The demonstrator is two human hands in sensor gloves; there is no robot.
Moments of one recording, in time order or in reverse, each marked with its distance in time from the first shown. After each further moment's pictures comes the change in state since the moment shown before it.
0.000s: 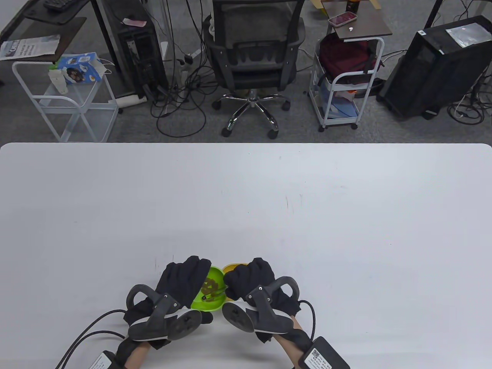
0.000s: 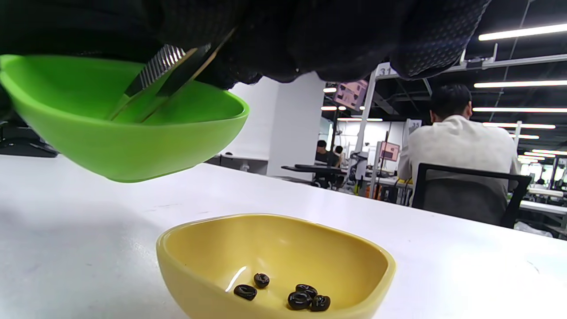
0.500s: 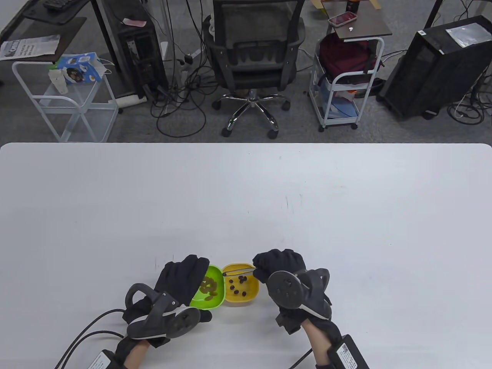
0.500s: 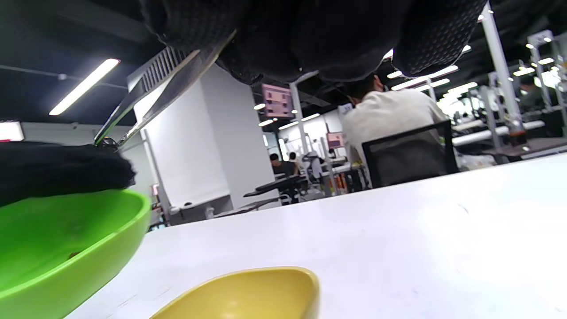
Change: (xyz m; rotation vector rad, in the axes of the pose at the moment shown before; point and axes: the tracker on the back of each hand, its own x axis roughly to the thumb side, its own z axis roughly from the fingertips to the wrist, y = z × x) left_hand -0.004 -0.001 0.000 -0.005 0.011 0.014; right_hand -0.080 -0.013 0.018 -0.052 0.291 -0.331
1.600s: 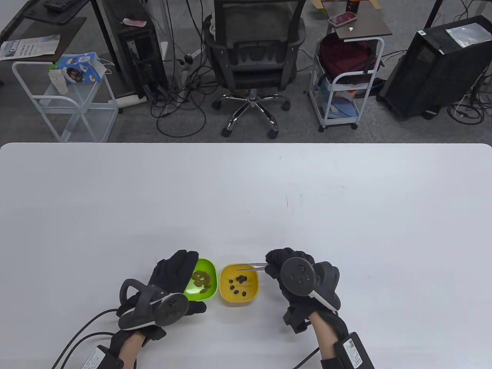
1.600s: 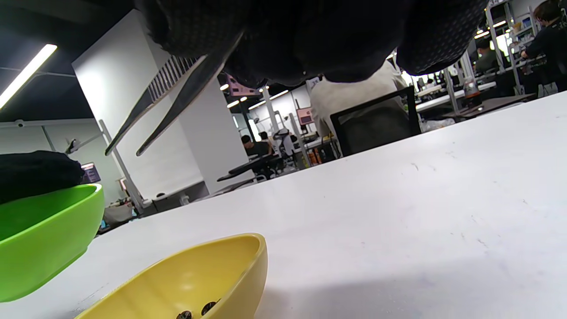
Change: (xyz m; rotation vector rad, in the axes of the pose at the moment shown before) left_hand -0.037 -0.017 0.001 0.000 0.121 0.156; right_hand -0.025 0.011 -0.003 0.080 0.106 -0.036
